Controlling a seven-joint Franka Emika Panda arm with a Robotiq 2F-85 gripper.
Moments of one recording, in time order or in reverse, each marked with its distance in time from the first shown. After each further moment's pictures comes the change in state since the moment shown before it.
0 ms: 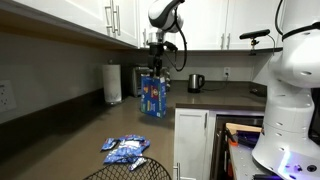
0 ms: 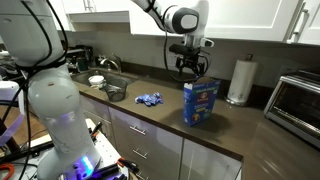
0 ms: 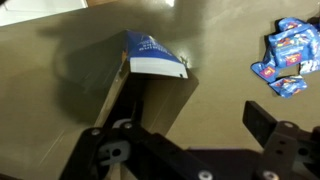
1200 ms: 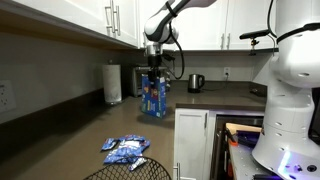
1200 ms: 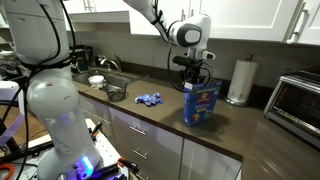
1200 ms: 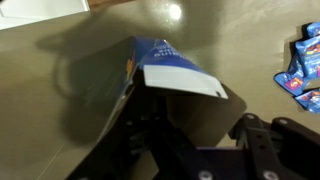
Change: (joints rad) arm -0.038 0.124 0.029 0.020 -0.010 0.049 -0.009
